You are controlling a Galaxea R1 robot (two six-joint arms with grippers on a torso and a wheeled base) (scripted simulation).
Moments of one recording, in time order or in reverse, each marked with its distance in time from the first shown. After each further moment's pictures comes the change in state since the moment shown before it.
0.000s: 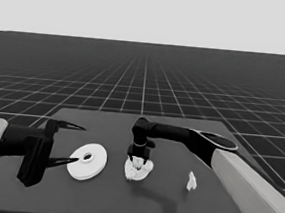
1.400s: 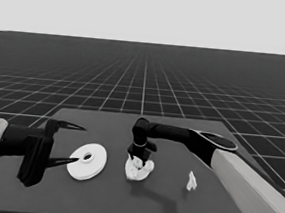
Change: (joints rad) left arm 0.000 0.000 0.000 0.000 0.000 0.000; right arm -0.002 0.000 0.000 0.000 0.000 0.293
